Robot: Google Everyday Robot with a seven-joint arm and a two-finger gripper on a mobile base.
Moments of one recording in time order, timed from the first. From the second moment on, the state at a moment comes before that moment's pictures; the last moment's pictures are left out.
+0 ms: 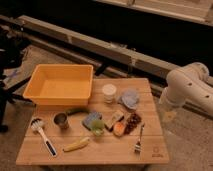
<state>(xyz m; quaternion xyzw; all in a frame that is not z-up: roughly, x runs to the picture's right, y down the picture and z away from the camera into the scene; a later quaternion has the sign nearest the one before) 0.282 0.099 0.686 -0.28 0.02 0.02 0.96</state>
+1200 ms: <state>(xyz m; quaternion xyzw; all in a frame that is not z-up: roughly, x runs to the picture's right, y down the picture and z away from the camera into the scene) 0.281 0.099 0.686 -0.28 0.01 0.02 0.96</state>
